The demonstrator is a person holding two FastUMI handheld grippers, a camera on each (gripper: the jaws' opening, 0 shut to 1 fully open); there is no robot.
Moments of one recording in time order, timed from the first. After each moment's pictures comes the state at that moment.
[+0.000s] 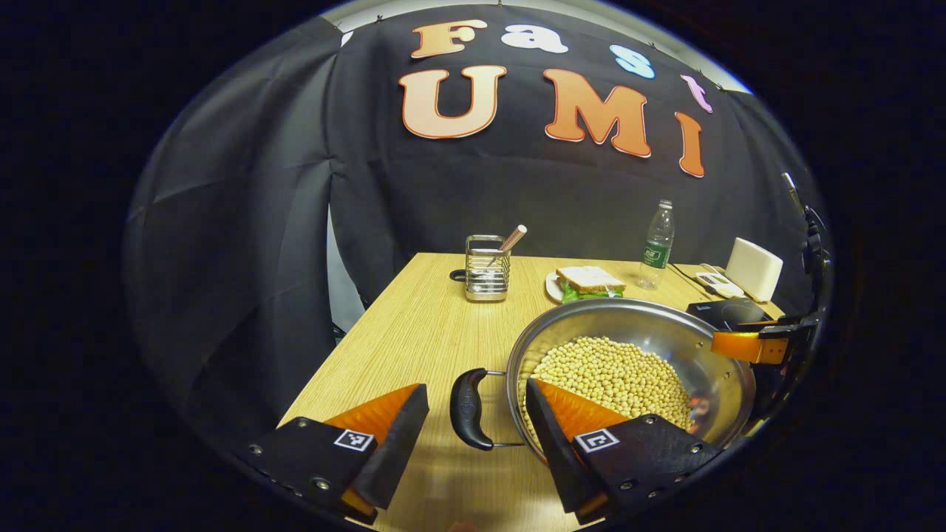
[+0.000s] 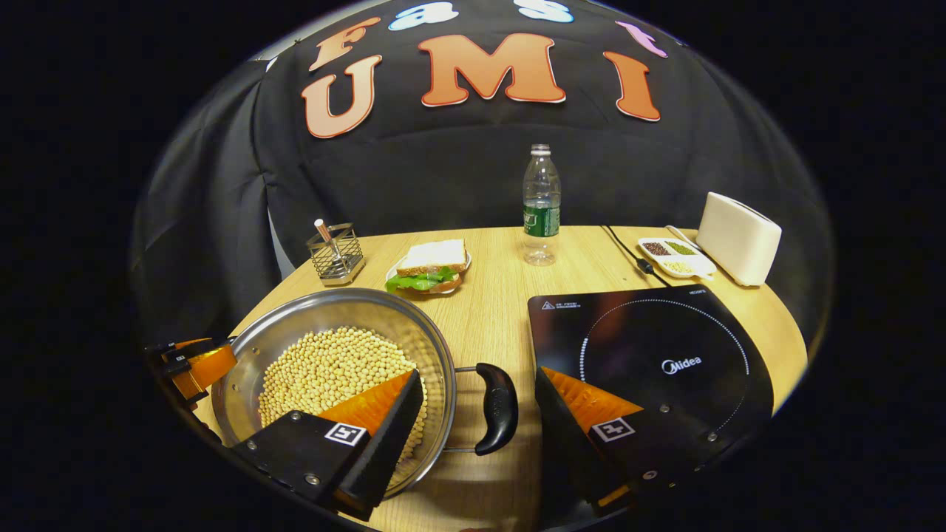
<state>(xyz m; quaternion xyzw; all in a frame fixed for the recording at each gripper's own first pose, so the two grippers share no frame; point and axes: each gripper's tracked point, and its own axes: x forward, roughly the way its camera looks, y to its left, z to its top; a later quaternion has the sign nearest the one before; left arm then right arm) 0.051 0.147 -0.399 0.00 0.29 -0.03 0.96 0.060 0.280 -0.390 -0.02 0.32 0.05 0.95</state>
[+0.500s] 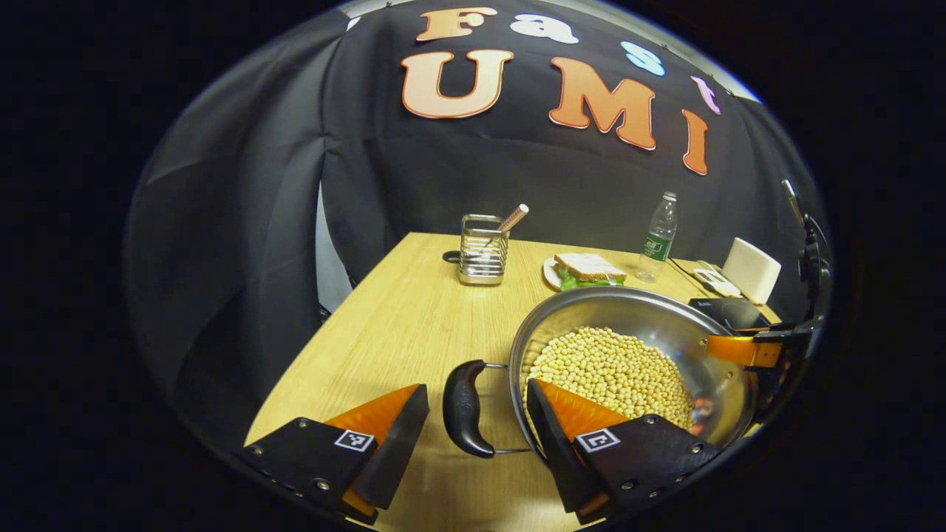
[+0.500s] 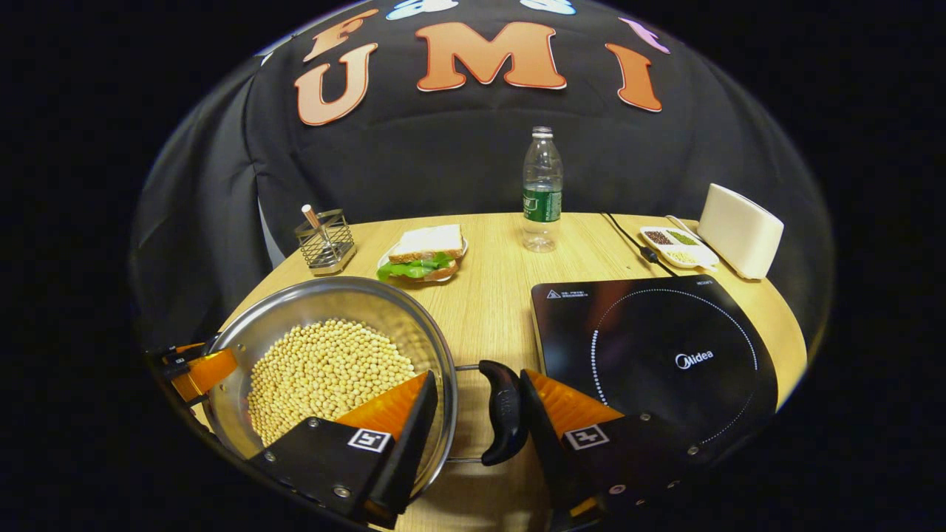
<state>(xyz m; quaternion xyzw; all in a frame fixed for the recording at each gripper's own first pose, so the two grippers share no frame) 0.052 0.134 -0.425 -0.05 0.33 -0.06 0.94 0.066 0.276 -0.404 -0.03 0.34 0.03 0.94</state>
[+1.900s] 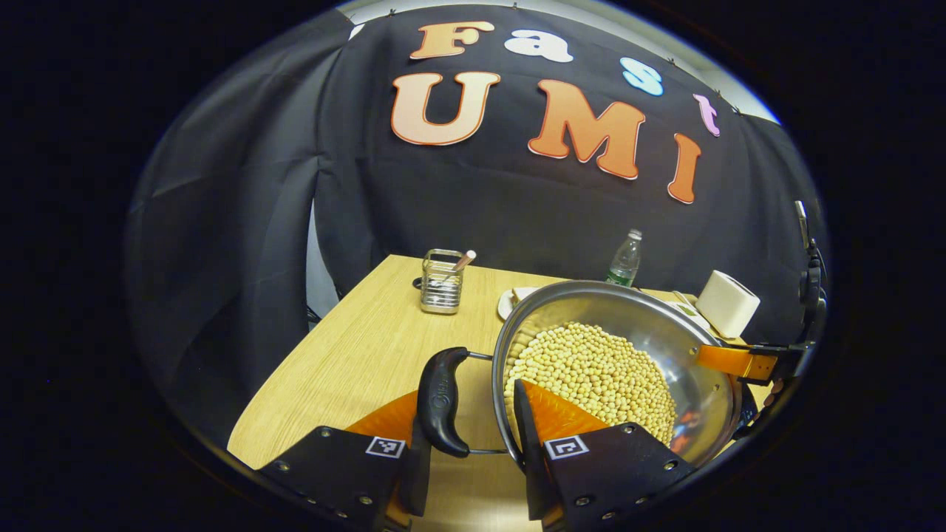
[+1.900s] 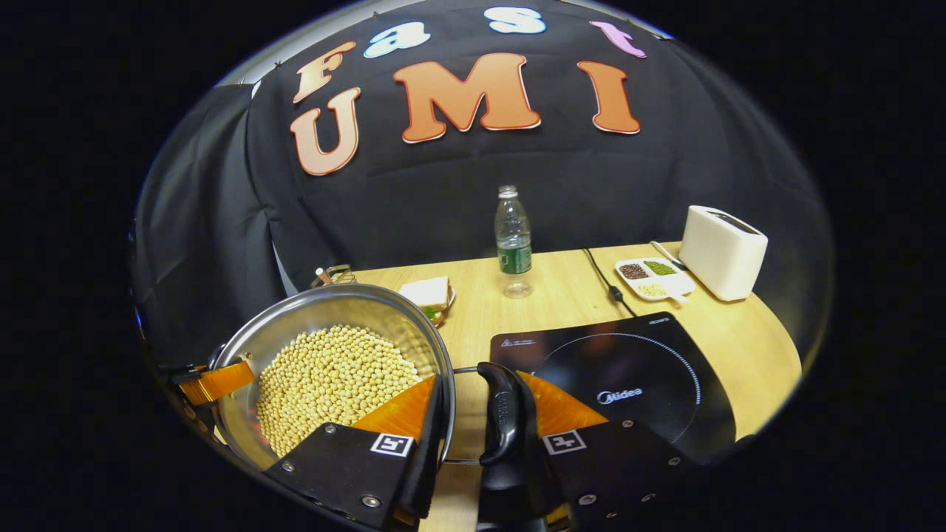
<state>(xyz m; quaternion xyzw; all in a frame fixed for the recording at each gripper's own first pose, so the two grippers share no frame) 0.050 0.057 -0.327 -0.05 0.29 -0.05 0.95 0.058 0.218 -0.310 0.01 0.28 0.04 0.96</state>
